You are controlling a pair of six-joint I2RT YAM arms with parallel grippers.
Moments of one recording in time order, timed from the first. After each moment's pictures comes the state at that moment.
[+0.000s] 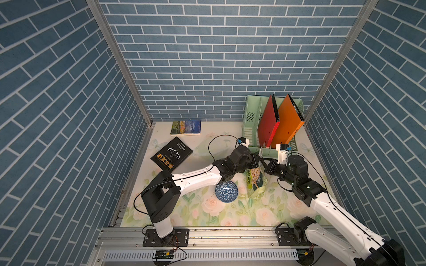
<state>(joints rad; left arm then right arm) -0.97 1.73 1.23 0.10 0.00 -0.96 0.49 0.89 0.59 -0.08 -0.22 0.68</state>
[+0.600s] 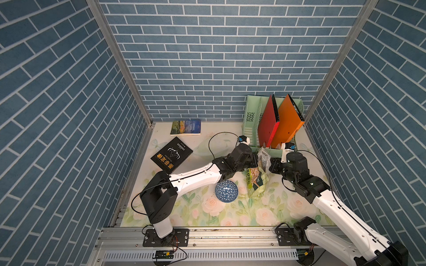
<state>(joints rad) -0.97 1.72 1.29 -0.05 -0.06 -0.86 0.49 0.91 0.72 -0.37 0.12 0.52</state>
